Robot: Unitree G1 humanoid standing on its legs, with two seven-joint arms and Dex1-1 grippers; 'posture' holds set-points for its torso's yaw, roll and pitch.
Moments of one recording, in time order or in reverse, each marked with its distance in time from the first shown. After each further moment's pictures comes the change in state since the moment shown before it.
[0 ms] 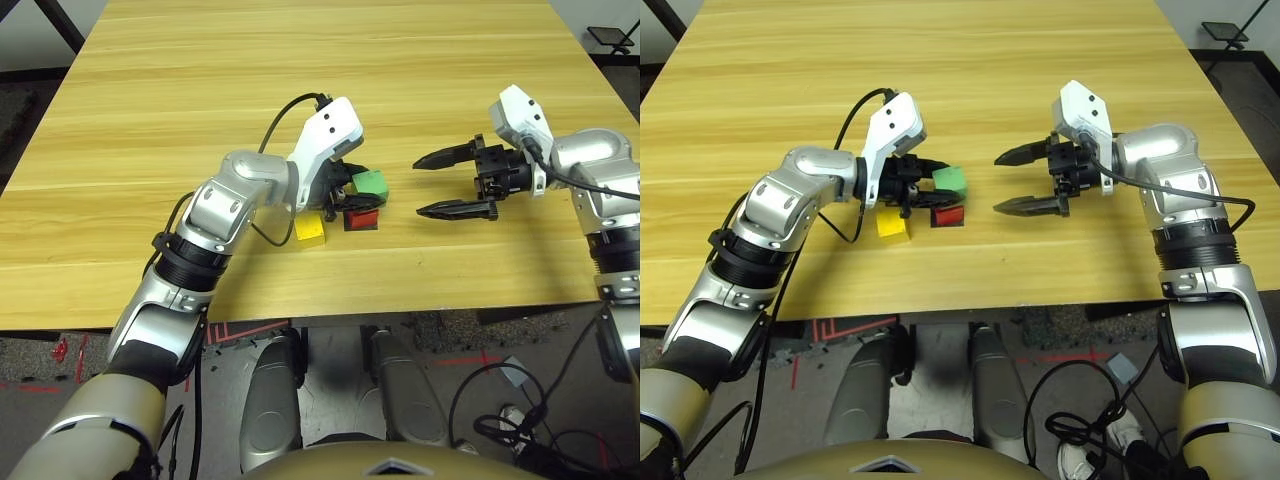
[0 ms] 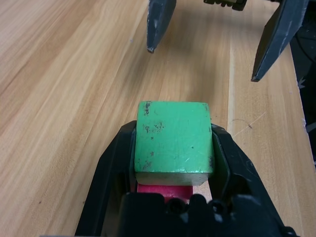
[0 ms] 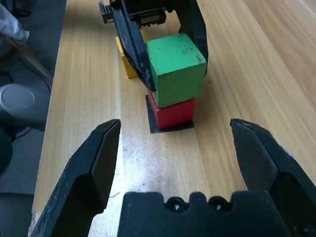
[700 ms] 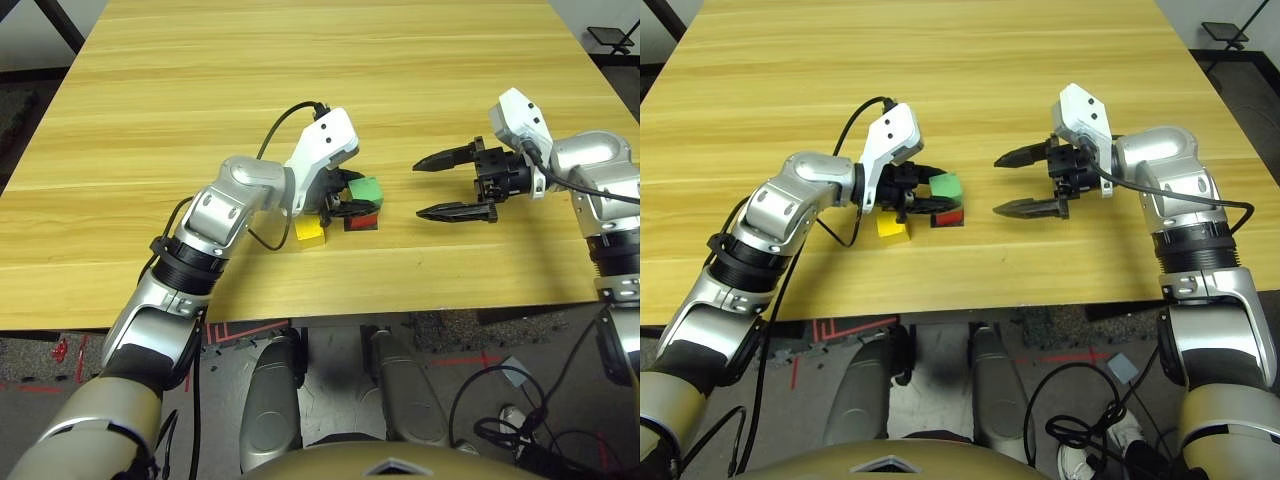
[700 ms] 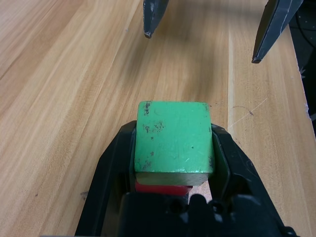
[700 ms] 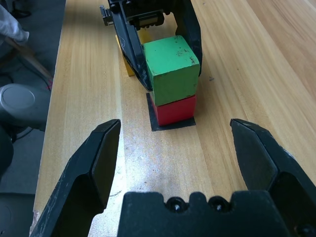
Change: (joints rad) left arm 0.024 0.021 -0.015 0.033 0.013 -0.082 -0.019; right arm 0.007 0.000 -0.001 0.000 0.000 0.002 -0.004
